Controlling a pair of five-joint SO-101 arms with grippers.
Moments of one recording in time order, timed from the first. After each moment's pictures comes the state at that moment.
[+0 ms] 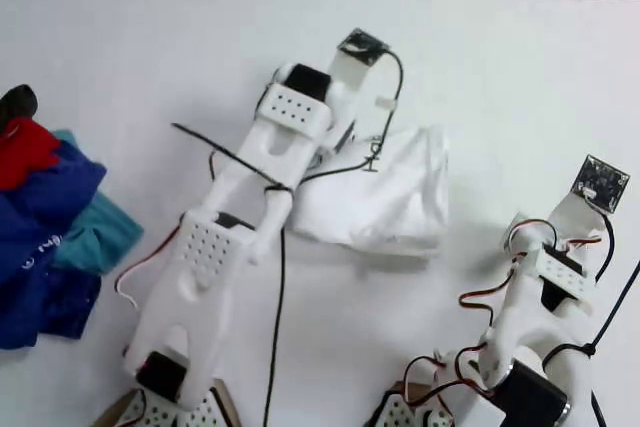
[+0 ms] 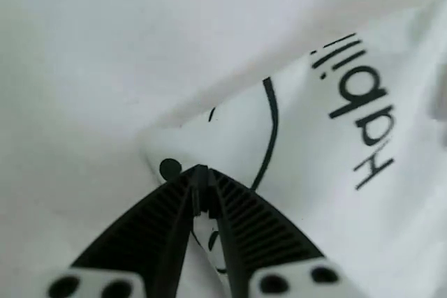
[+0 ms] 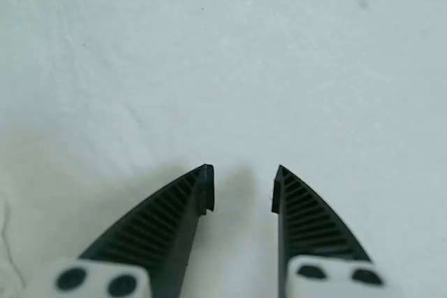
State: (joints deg) left arm 18.2 53.9 -54.0 85.4 -5.0; right arm 30.9 -19.6 63.5 20.5 3.6
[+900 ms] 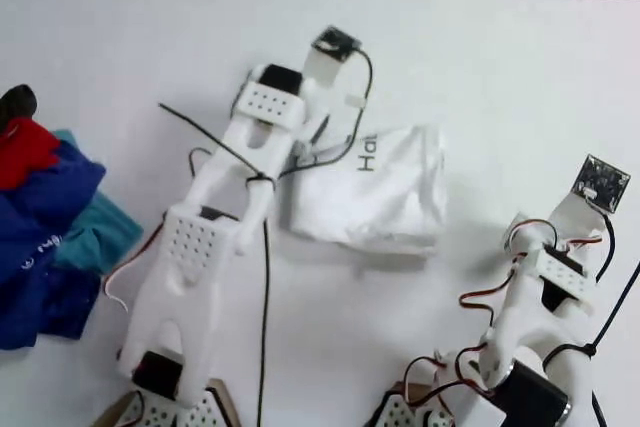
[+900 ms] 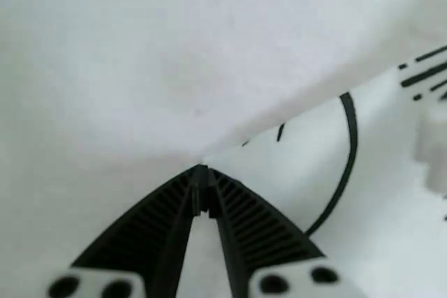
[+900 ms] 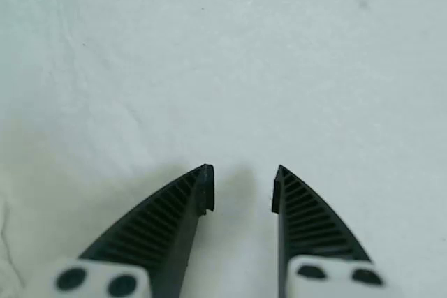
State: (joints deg) left arm 13.4 52.0 -49.9 78.5 -9.7; right arm 30.9 -19.6 63.5 20.5 3.6
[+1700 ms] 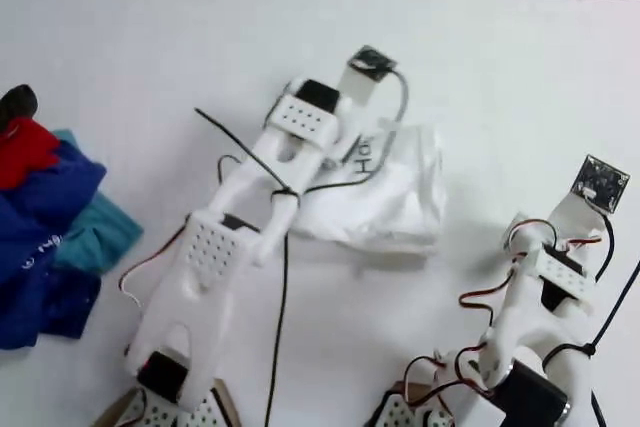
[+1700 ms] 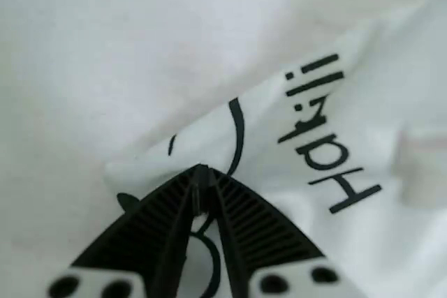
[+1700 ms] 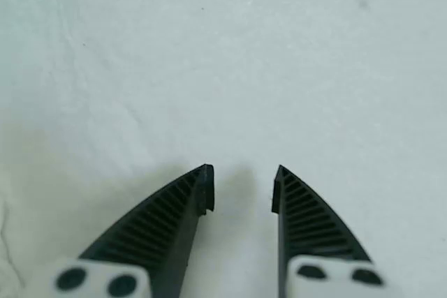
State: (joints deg) left arm 19.3 55.3 -49.1 78.8 -4.8; right arm 30.9 -19.6 63.5 20.5 3.6
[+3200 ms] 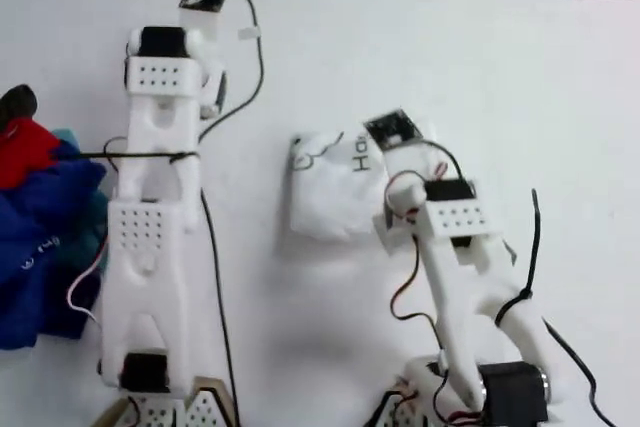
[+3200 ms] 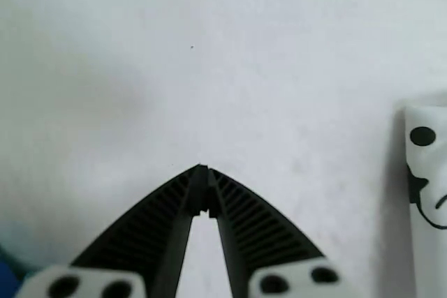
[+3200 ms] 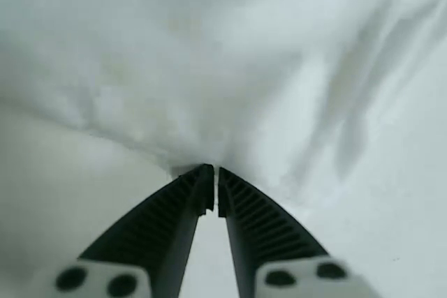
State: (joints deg) left arm -5.4 56.4 -71.7 101.1 -4.3; right arm -8.8 -19.6 48.4 59.3 21.1
